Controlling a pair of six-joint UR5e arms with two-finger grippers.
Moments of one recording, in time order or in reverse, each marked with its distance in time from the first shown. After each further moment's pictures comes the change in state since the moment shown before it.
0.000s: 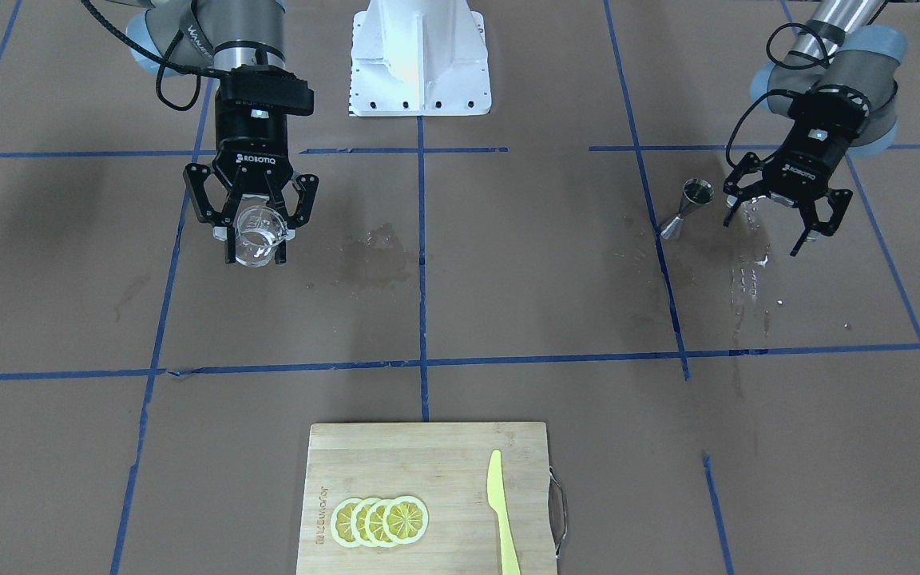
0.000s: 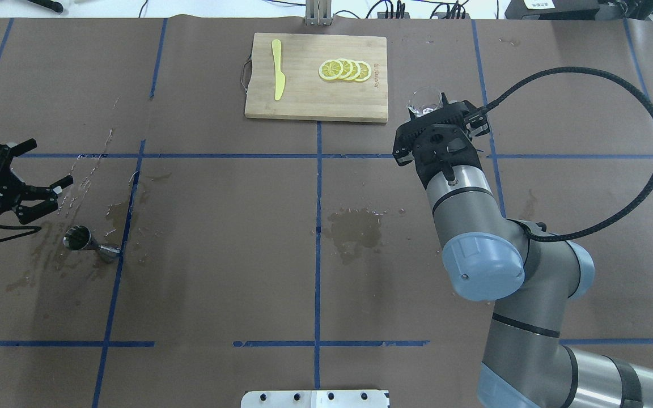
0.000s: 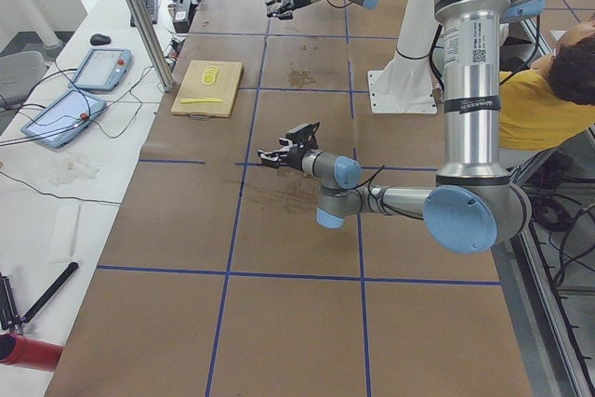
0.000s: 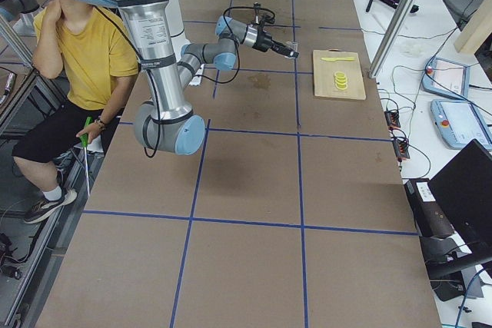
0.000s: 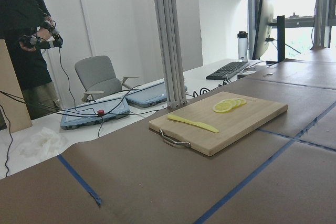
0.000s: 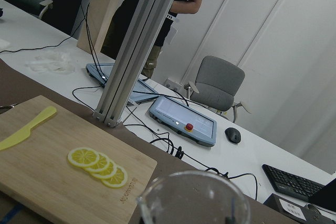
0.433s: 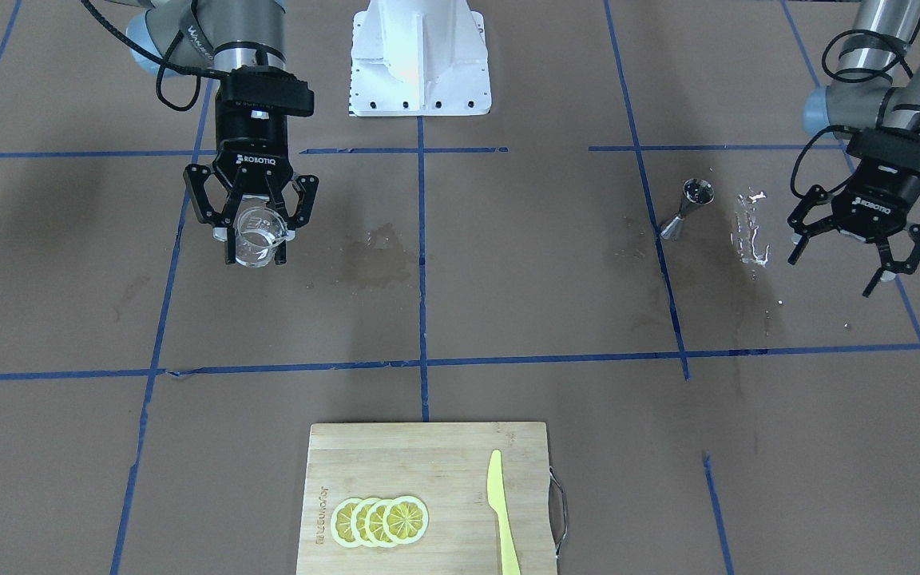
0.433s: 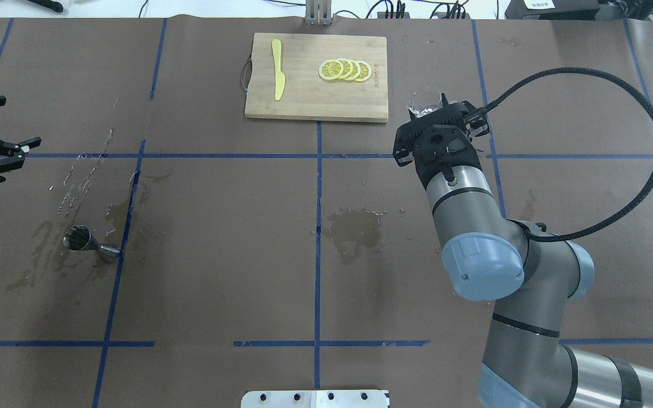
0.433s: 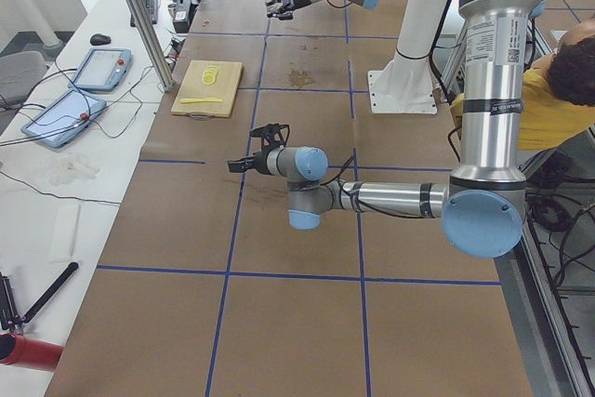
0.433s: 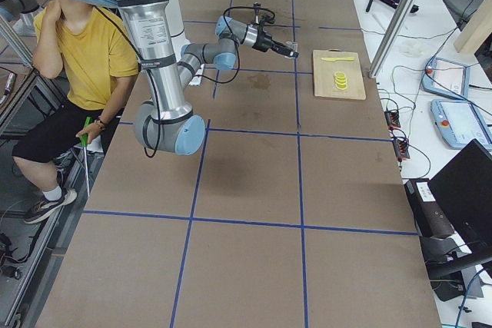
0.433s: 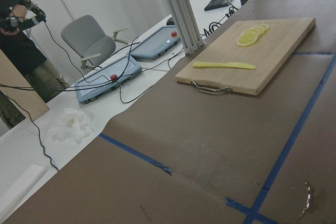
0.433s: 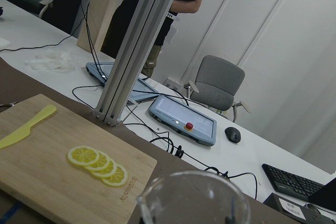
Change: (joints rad) left arm -0.283 -0.063 -0.002 0.293 -0.341 0.115; right arm -0.001 -0.002 -0.002 0.000 0.000 0.000
